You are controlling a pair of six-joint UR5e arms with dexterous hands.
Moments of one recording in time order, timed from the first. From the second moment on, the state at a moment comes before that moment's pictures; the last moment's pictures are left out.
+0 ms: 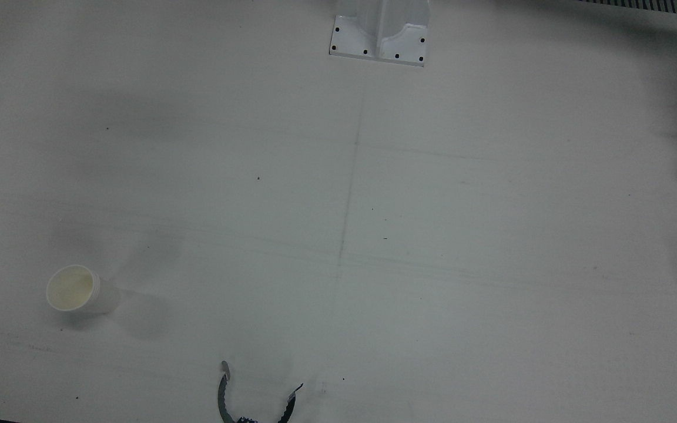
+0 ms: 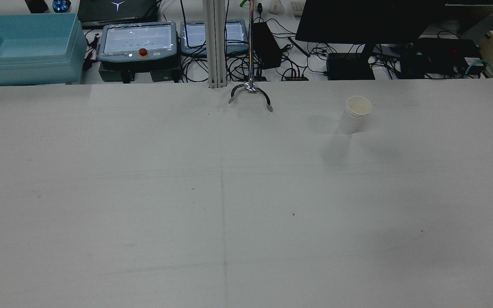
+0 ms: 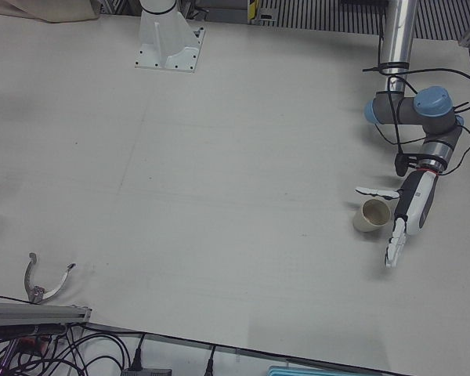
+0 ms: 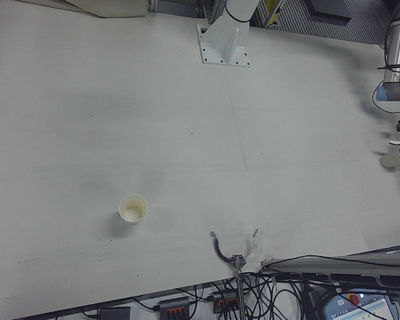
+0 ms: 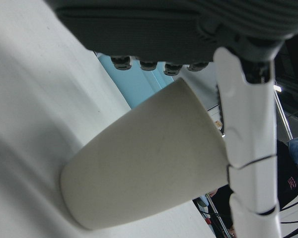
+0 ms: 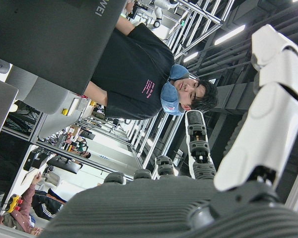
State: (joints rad) left arm -1.15 -1.57 -1.09 -0.65 1.50 0.59; right arm 1.69 -1.56 1.56 -3.00 -1.56 -0.39
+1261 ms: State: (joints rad) left arm -1.10 -1.58 -1.07 -0.65 1.50 0.59; right arm 1.68 -1.56 1.56 -3.00 -1.56 -0.39
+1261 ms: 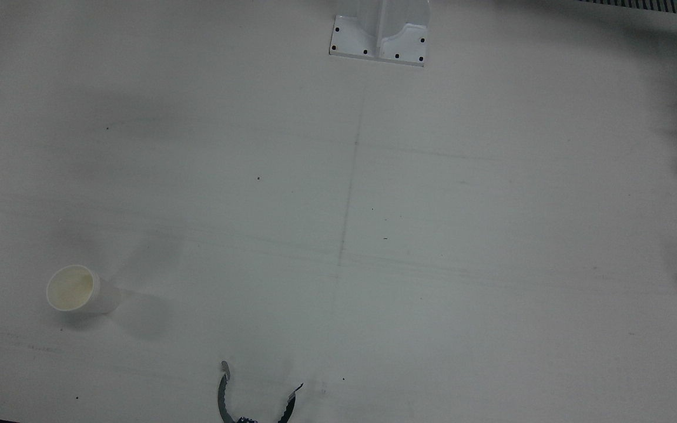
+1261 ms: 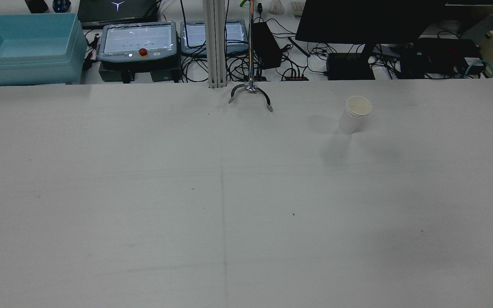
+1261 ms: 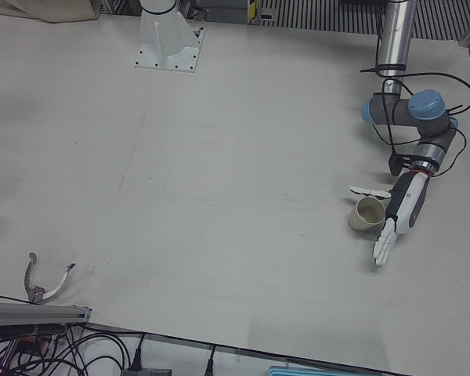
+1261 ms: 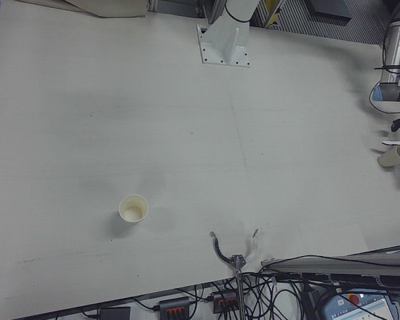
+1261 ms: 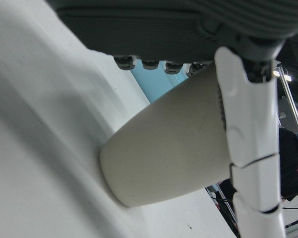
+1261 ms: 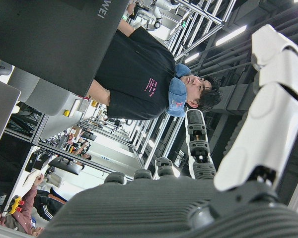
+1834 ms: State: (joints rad) left arm -1.10 -1.58 -1.07 -0.64 1.49 0.59; right arm 1.68 -1.56 1.56 -3.00 -1.56 -0.39
